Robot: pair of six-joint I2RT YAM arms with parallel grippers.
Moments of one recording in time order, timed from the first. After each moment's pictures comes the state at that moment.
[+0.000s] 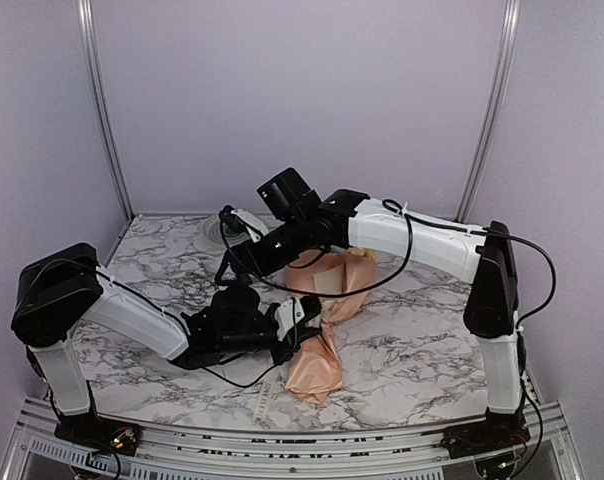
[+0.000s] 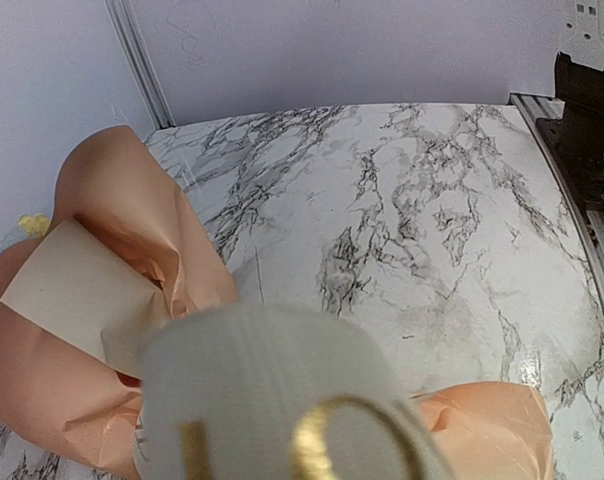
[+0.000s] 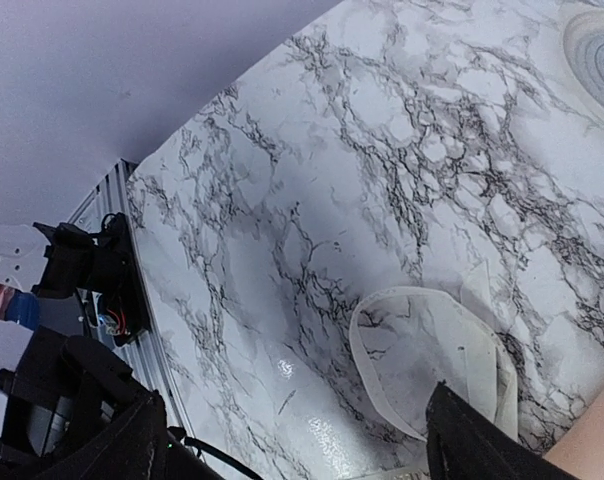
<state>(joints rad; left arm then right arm) -1.06 1.83 0.79 0.73 0.13 0.24 0.96 2.14 2.05 -0.65 -0.42 0.24</state>
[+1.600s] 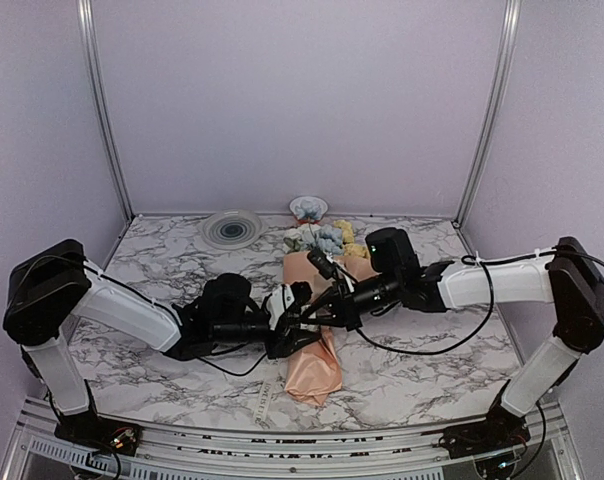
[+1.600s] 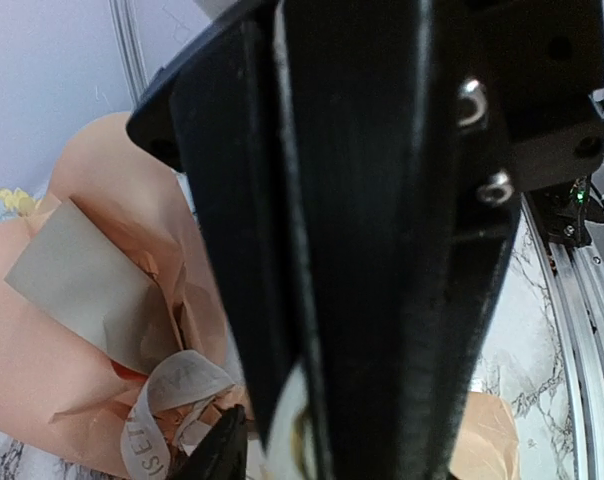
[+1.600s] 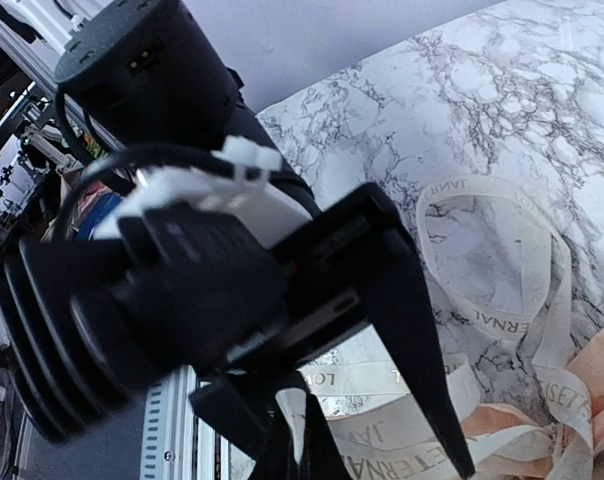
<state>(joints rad) -1.01 1.81 0.79 0.70 0.26 0.11 0.77 1.61 0.91 0.14 -0.90 0.10</state>
